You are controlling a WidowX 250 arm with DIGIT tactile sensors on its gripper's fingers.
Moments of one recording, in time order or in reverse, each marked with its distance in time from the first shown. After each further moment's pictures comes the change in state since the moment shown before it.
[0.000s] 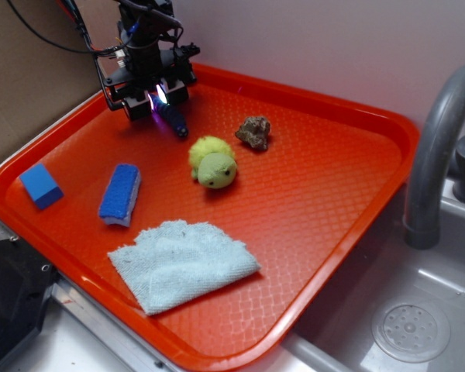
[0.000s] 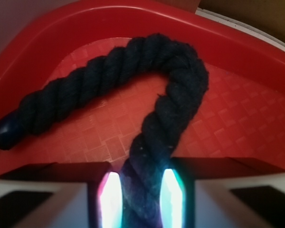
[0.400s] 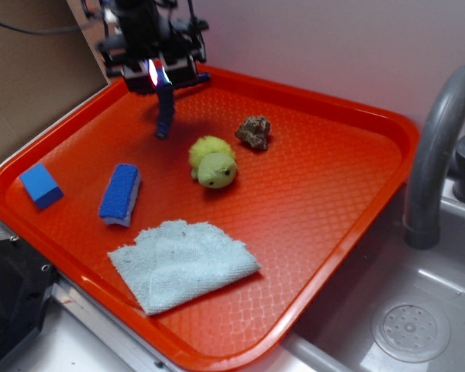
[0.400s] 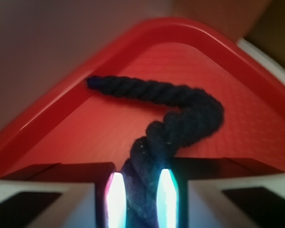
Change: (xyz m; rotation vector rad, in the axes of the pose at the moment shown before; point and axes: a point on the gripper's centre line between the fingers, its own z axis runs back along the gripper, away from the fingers) arm -0.035 -0.003 0.103 -0.237 0.024 -0.465
